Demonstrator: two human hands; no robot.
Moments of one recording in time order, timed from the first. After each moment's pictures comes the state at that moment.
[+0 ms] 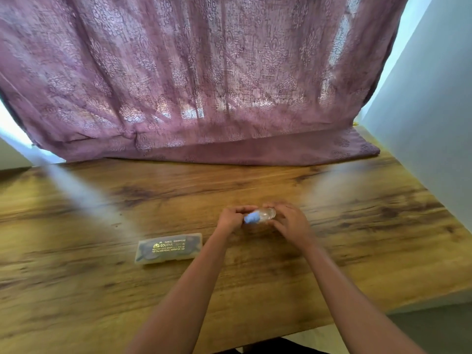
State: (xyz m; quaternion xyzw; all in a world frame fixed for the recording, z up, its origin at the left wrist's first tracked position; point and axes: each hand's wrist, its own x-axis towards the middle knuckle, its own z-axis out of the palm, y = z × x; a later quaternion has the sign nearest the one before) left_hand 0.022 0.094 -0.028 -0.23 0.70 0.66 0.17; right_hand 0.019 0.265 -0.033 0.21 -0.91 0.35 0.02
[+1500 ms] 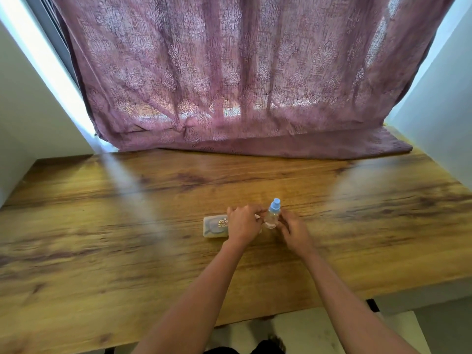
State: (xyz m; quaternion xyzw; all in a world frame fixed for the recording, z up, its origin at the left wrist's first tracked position) left_hand 0.115 -0.006 -0.019 -0.03 0.95 0.30 -0.05; right_hand 0.113 0.142 -0.030 0.15 -0.91 0.39 -0.01
